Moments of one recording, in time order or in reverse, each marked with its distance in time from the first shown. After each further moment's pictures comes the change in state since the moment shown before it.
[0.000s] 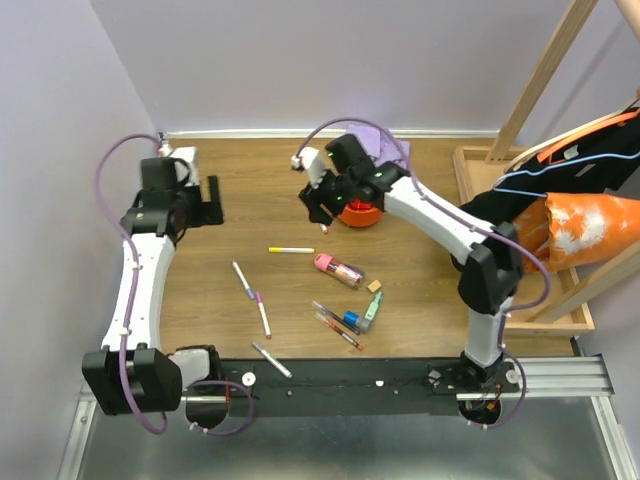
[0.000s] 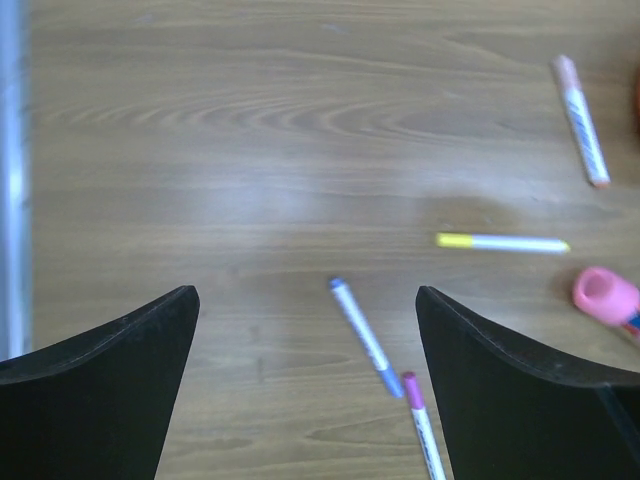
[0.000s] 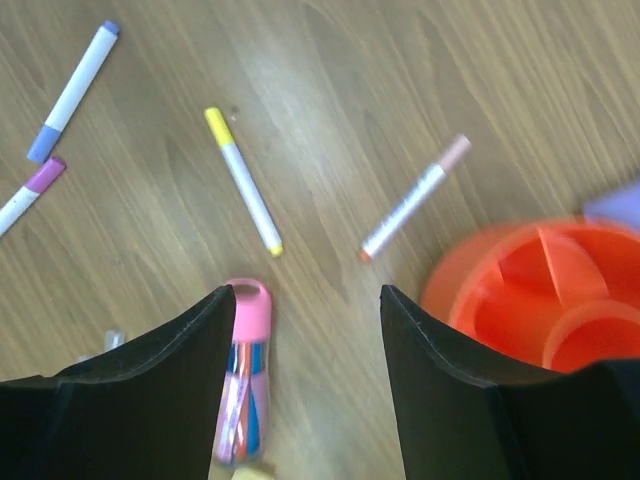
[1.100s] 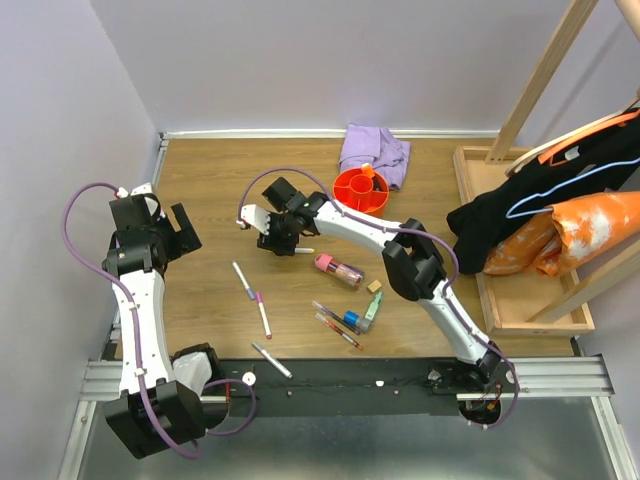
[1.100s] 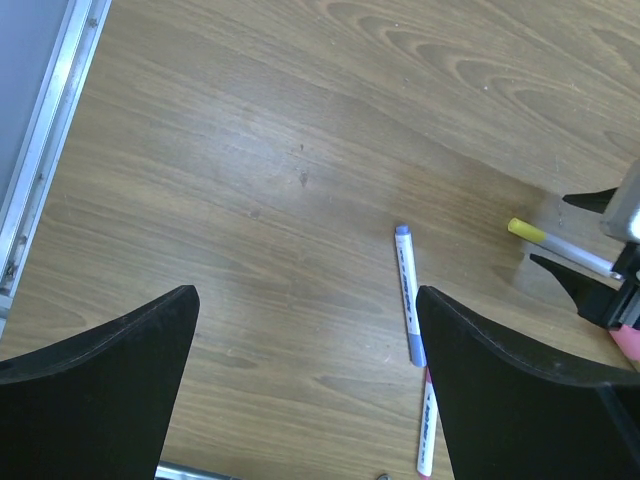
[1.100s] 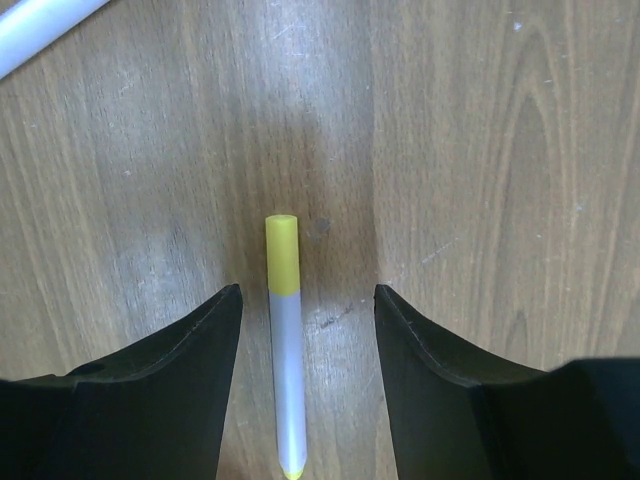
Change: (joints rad) left arm 0.310 -0.225 -0.201 -0.076 -0.021 -0.136; right arm 0.205 0.541 0.352 -0.011 0.029 -0.314
